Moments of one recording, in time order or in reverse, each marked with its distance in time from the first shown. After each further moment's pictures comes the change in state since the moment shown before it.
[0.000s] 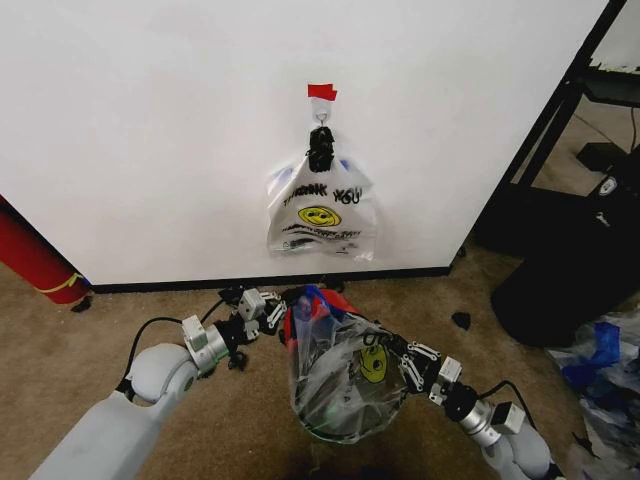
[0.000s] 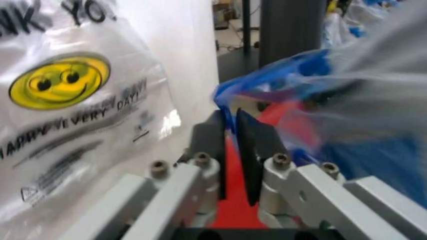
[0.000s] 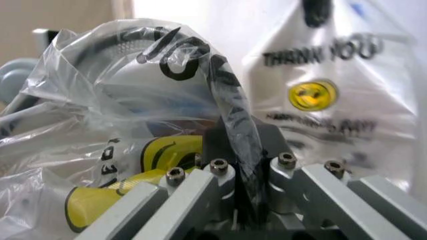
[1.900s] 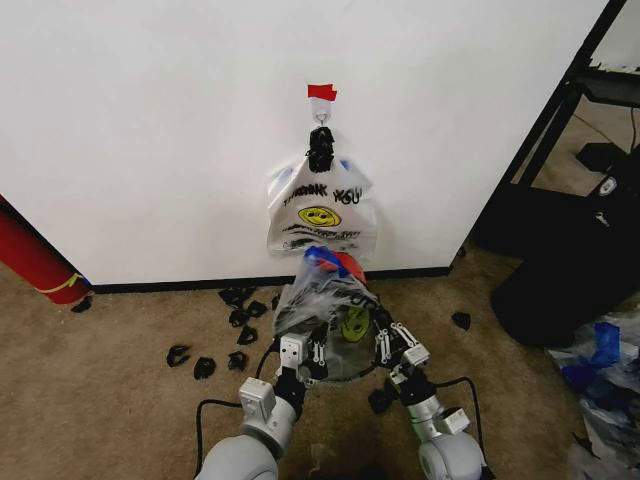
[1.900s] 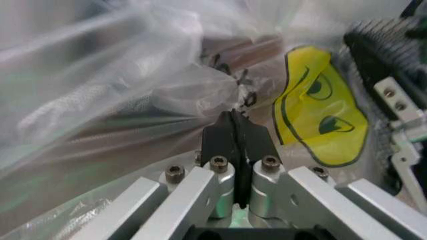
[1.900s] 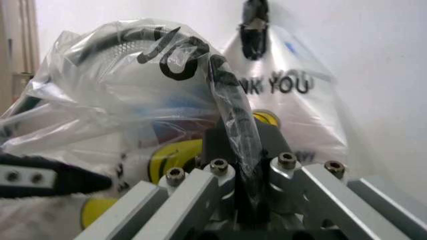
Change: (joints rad) left arm 0.295 -0.199 0.321 -0.430 -0.041 0.390 -1.051; right arm 0.014 0.165 -0.169 0.053 -0.382 0.140 0.585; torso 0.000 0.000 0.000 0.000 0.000
